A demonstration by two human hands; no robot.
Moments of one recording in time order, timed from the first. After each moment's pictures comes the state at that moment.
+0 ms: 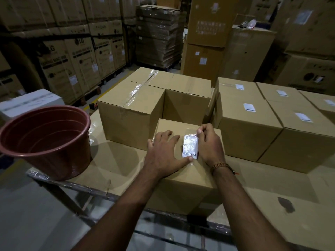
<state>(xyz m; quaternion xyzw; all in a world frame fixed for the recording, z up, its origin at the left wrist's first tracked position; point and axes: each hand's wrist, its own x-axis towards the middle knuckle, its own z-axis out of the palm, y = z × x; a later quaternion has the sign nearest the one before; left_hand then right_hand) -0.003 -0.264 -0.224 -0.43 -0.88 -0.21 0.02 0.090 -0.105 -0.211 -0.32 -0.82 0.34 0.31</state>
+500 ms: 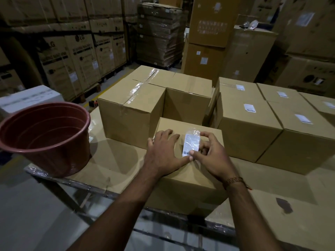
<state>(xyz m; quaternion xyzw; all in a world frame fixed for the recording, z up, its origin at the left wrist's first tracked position) -0.002 -0.266 -0.223 -0.42 -0.88 -0.22 0.02 0.135 -0.114 -0.208 -0.27 -0.81 0.48 0.19</state>
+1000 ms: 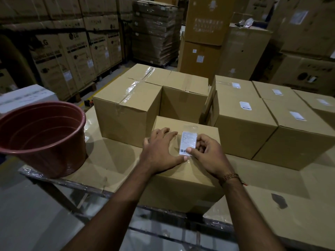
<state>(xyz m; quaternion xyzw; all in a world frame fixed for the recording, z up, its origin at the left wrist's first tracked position) -0.007 -0.272 -0.219 -0.43 -0.86 -0.26 -0.03 0.135 -0.116 -0.206 -0.26 -0.83 0.45 0.20</state>
